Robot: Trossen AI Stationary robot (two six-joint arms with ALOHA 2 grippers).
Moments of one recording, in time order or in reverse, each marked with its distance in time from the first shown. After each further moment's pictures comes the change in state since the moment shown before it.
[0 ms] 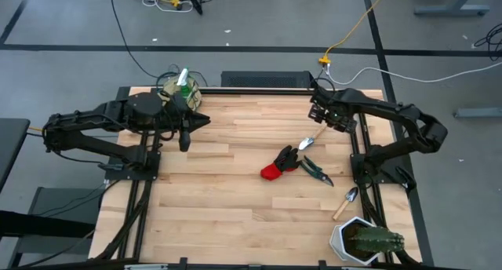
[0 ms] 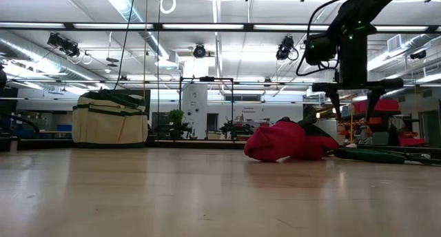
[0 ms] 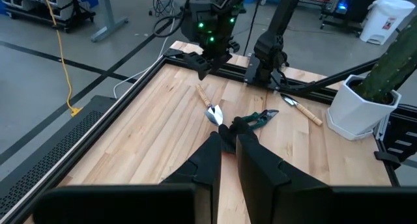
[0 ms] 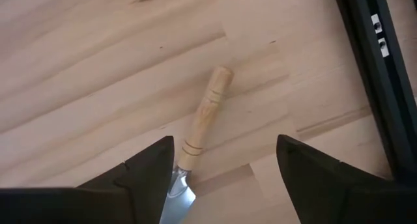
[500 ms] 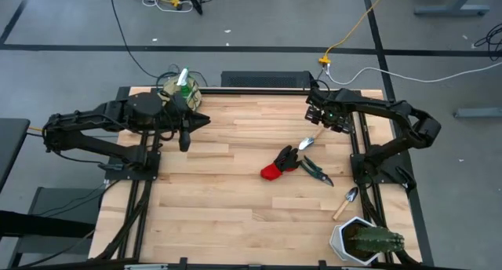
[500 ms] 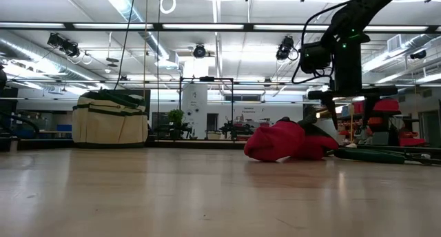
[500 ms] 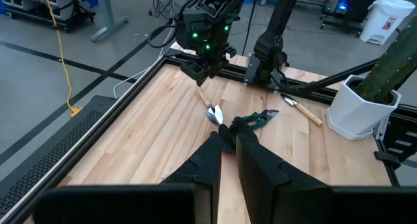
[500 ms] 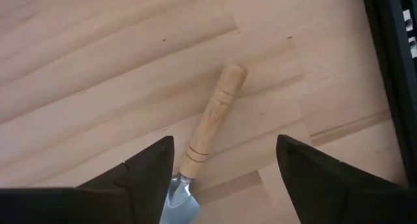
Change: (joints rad) left arm 0.000 0.000 0.000 0.000 0.000 -0.001; right arm 0.000 0.079 0.000 0.047 -0.014 -0.027
